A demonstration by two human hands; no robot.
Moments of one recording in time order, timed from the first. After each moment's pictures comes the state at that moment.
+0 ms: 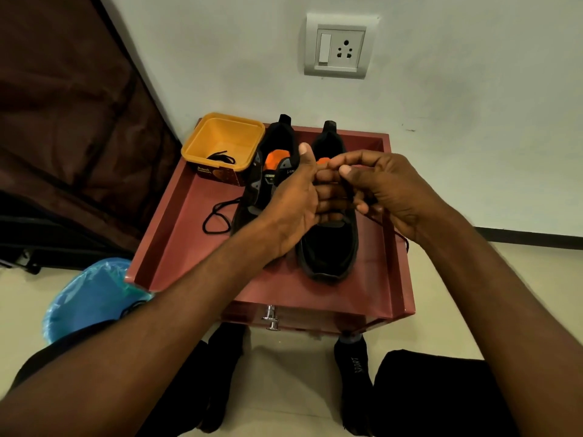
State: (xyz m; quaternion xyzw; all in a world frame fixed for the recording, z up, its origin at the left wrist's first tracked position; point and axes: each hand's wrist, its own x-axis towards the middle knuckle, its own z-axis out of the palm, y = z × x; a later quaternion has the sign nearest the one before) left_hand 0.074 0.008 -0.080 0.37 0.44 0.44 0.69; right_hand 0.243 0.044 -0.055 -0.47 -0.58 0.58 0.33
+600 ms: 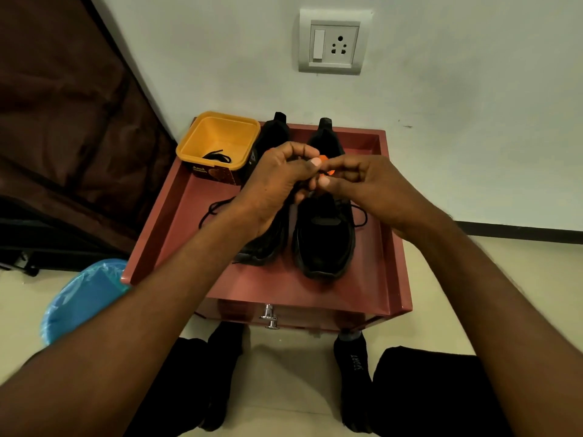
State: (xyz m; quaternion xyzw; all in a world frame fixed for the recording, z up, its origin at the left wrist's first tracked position) left_hand 0.046 0.023 -0.072 0.47 0.50 0.47 0.56; right_hand 0.235 0.039 -0.054 -0.46 -0.67 0.51 0.26
